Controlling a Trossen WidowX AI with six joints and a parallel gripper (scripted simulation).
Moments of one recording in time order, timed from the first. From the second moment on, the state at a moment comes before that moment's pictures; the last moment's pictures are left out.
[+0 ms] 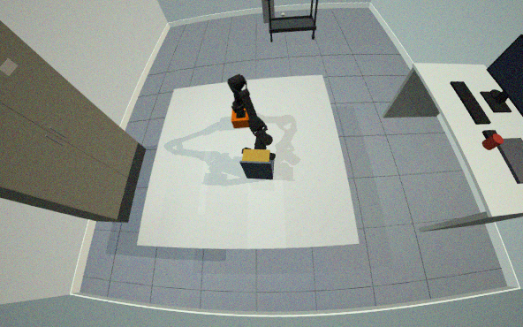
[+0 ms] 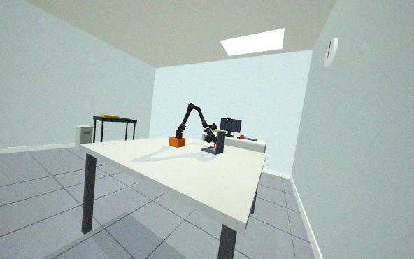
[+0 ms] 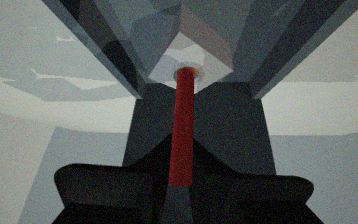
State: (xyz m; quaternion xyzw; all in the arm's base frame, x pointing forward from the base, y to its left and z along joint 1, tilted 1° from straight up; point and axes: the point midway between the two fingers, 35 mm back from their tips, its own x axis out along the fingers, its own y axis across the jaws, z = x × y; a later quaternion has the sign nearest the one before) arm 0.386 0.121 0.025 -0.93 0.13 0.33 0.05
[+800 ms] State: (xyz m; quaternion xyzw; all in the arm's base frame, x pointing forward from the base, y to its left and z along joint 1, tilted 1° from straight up) arm 0.389 0.122 0.012 -0.93 0.13 0.32 0.06
